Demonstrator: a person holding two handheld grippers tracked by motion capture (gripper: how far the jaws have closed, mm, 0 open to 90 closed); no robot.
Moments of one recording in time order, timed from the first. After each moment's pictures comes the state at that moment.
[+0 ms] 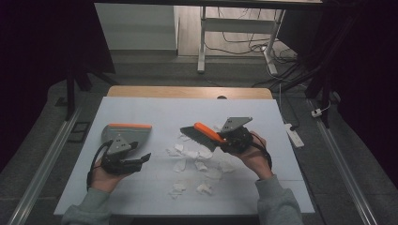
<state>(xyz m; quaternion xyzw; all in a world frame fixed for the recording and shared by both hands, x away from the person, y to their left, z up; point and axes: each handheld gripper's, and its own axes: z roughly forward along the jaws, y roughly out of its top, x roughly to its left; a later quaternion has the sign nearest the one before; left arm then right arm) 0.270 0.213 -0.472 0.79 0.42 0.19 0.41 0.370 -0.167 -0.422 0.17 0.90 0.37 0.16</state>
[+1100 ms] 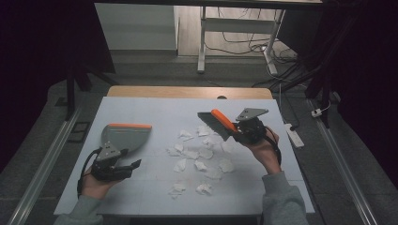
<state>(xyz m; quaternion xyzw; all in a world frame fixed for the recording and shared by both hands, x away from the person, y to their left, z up) 0.257 0.234 -0.490 0.79 0.44 0.19 0.39 0.394 -0.201 -0.413 0.25 0.87 0.36 0.20</state>
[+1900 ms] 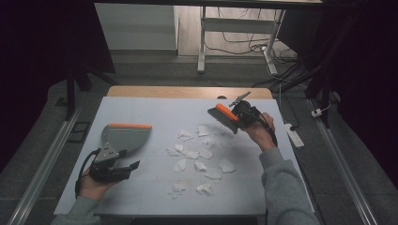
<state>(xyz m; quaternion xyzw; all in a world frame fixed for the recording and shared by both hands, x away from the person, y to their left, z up) 0.254 0.239 -0.493 0.79 0.43 0.19 0.39 0.474 -0.190 -0.434 0.31 0.91 0.18 0.21</state>
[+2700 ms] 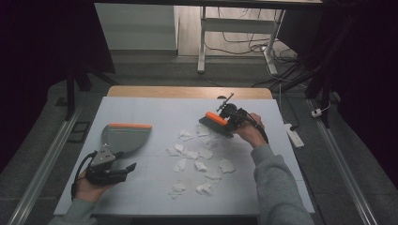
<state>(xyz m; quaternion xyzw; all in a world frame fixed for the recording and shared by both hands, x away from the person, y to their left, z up) 0.247 0.246 -0.497 0.79 0.42 0.20 0.39 0.478 -0.154 -0.454 0.26 0.94 0.13 0.16</state>
